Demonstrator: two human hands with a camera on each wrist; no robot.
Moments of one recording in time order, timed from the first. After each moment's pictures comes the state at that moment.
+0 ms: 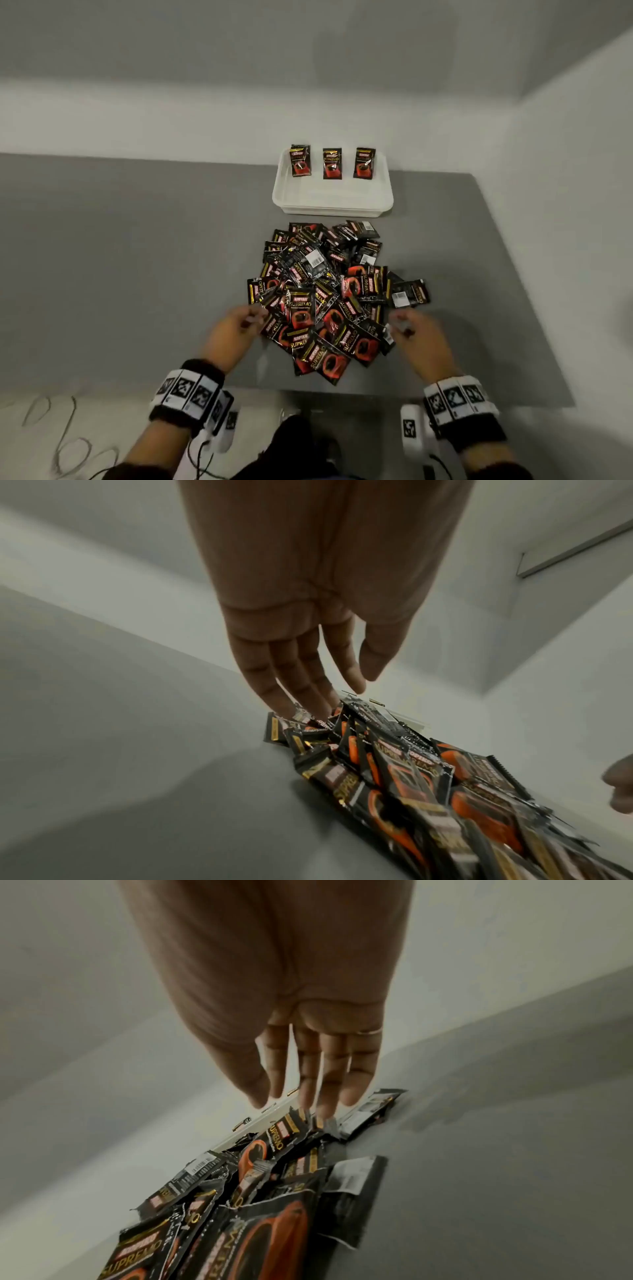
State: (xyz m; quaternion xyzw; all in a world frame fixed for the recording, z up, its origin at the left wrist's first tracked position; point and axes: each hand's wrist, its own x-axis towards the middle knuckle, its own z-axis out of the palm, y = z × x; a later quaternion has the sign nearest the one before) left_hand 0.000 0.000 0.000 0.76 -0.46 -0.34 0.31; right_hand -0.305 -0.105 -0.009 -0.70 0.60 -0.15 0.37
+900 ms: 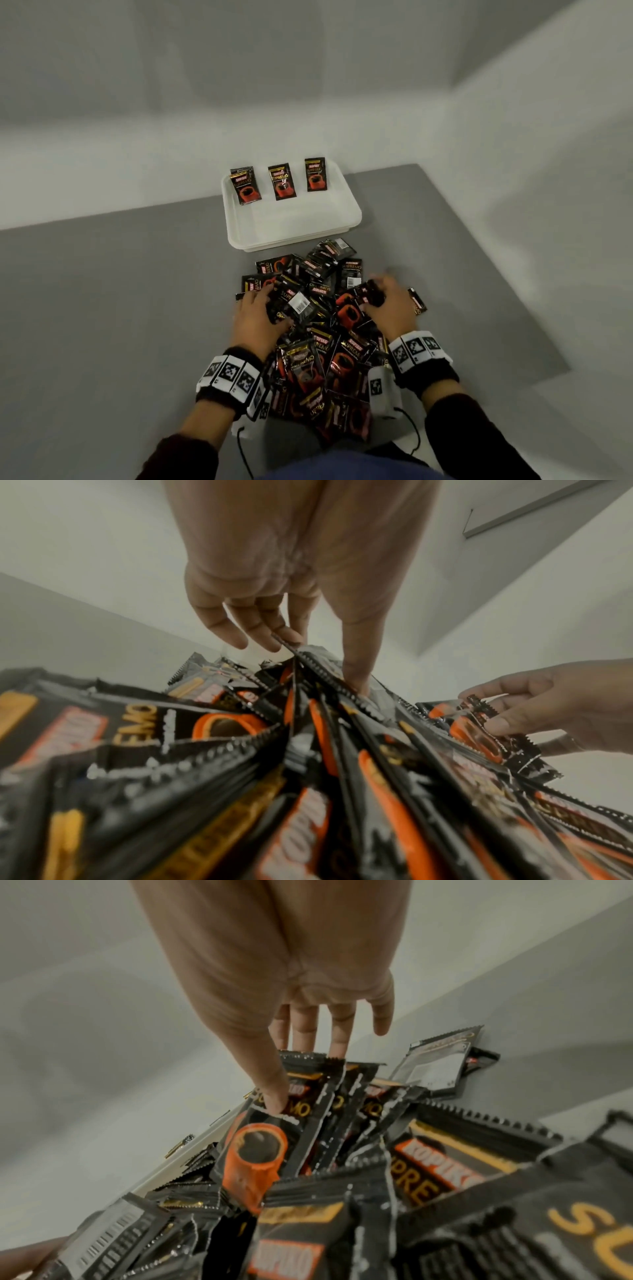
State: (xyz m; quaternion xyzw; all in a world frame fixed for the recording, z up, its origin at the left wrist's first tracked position) left_hand 0.029 -0.157 -0.039 0.74 -0.57 -0.26 0.23; right_hand -0.216 -0.184 -0.012 -0.57 0.72 -0.26 0.31
